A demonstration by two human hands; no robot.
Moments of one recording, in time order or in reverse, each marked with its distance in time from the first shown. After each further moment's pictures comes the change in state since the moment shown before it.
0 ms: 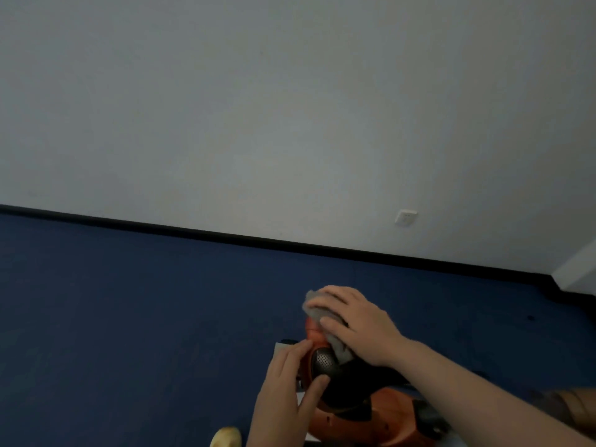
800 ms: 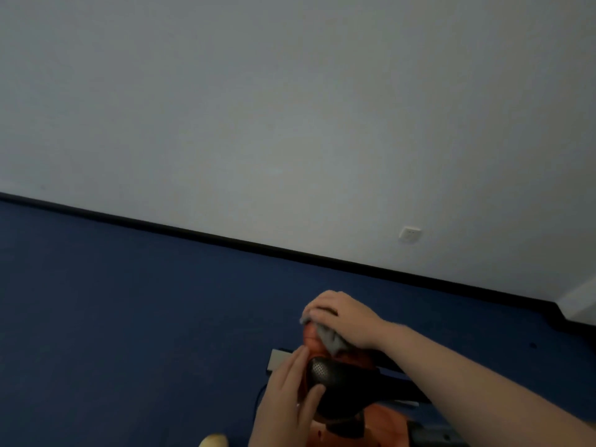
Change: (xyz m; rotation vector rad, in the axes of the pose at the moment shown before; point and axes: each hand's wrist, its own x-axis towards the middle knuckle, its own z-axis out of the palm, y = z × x) left_hand 0.002 0.009 0.009 0.098 -0.077 -0.046; right_hand 0.035 0.001 -0.017 0.137 -0.208 -0.010
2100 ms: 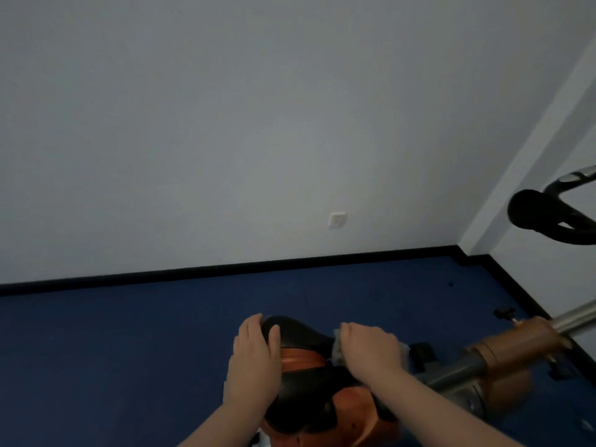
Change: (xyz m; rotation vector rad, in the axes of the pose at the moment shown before) left_hand 0.092 0.019 0.009 0.089 -0.012 -0.100; right_hand -0.099 0.022 0.026 -0.453 0.271 0.792
